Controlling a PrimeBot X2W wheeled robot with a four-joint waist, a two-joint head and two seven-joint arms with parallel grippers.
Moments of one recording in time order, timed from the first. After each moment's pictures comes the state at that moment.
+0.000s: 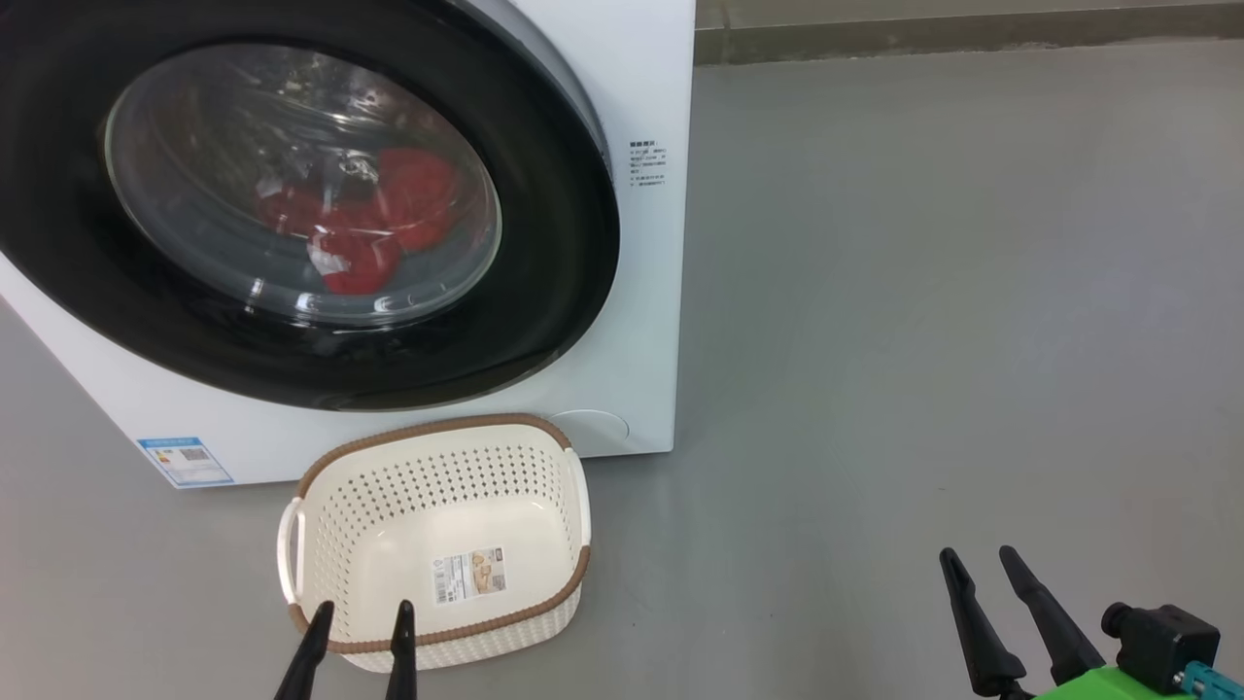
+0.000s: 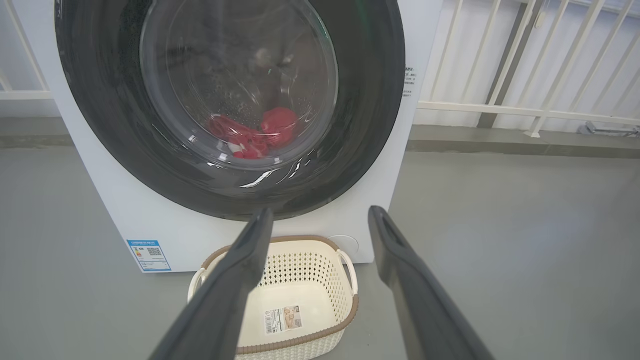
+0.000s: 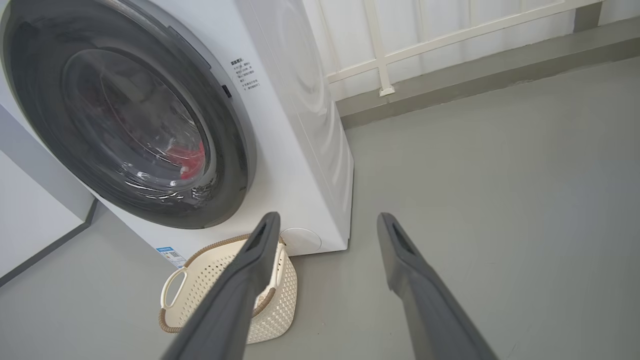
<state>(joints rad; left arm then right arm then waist) 0.13 0.04 -0.07 0.10 -0.18 0.00 -0.24 0.07 -0.16 0.11 0.28 0.61 0.13 -0.24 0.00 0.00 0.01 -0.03</state>
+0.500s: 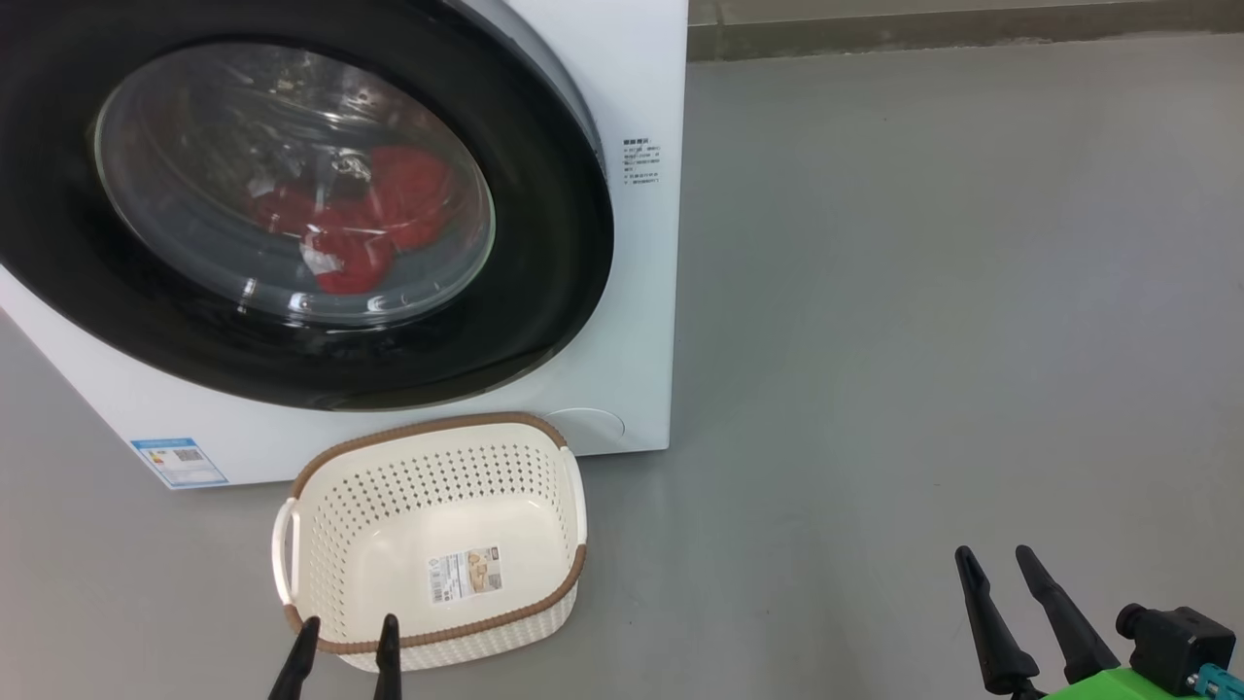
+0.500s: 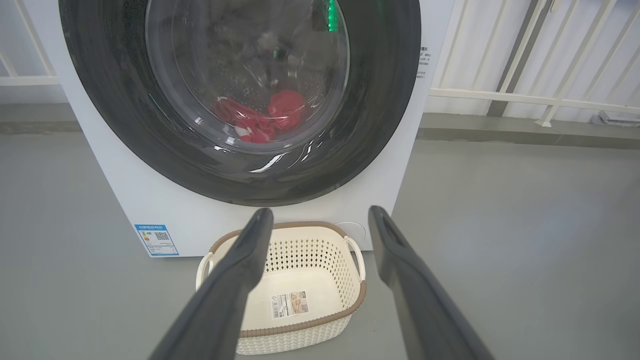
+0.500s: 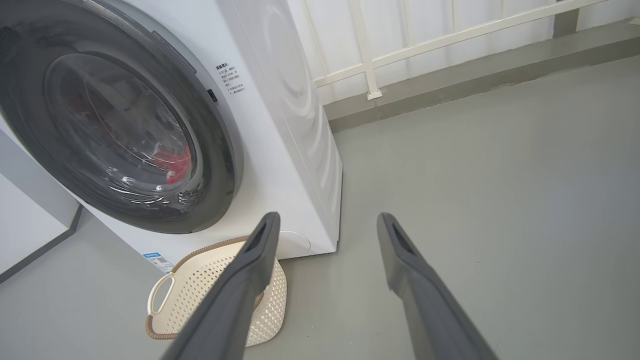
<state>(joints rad) 0.13 0.04 -0.04 0.15 -0.18 -0.01 -0.25 0.08 -0.15 0.08 0.28 0.60 0.13 -0.25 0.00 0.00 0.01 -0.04</state>
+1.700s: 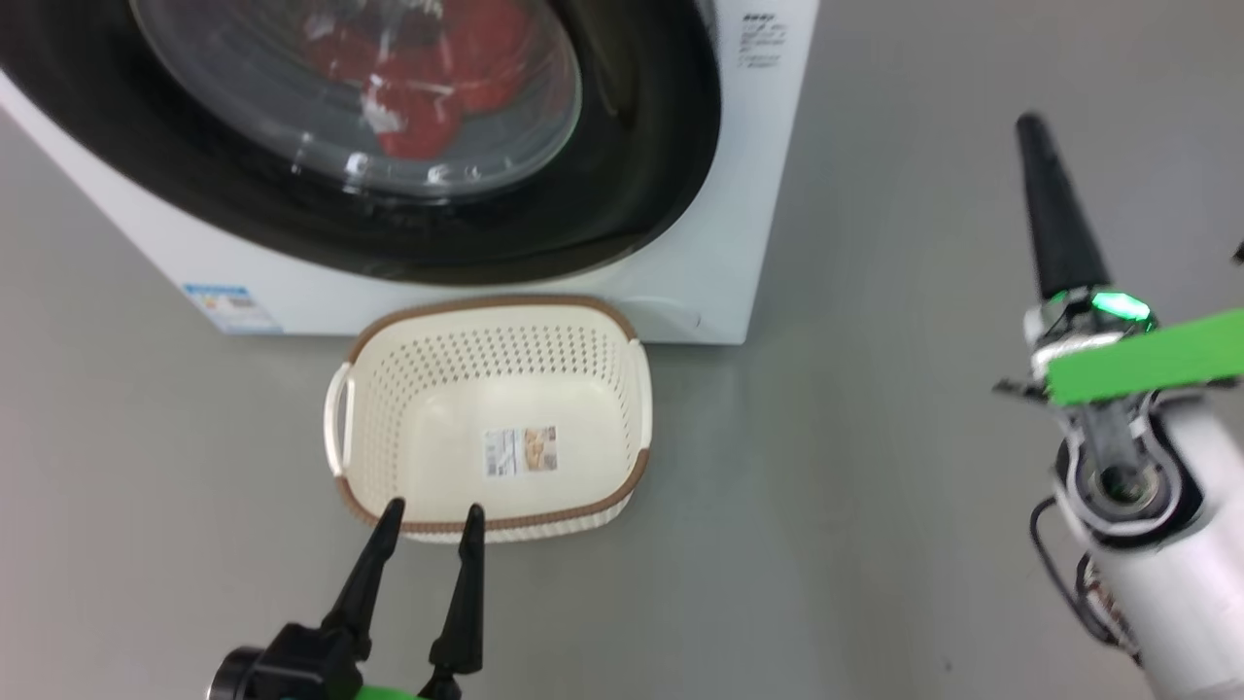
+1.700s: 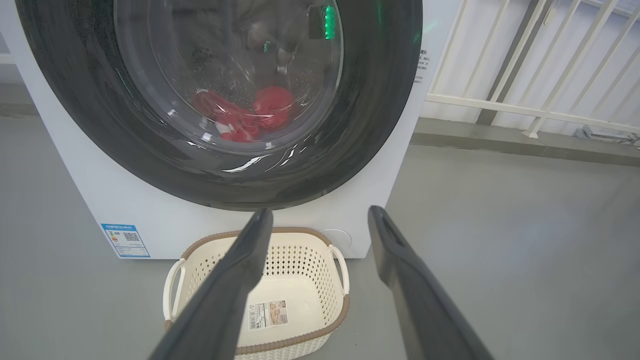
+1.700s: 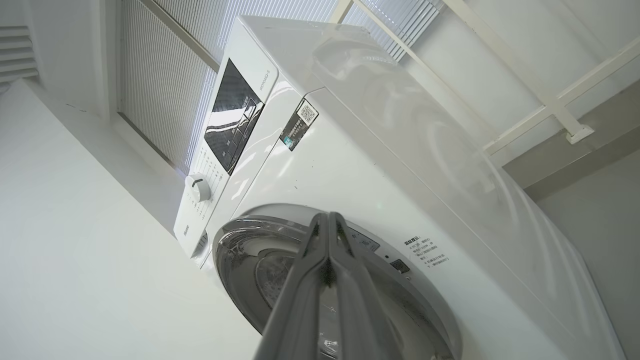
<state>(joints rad) -0.03 0.05 -0.18 0.11 -0.23 0.00 -0.25 -0.46 -0.24 0.22 0.12 1.22 0.13 -0.26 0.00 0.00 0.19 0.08</state>
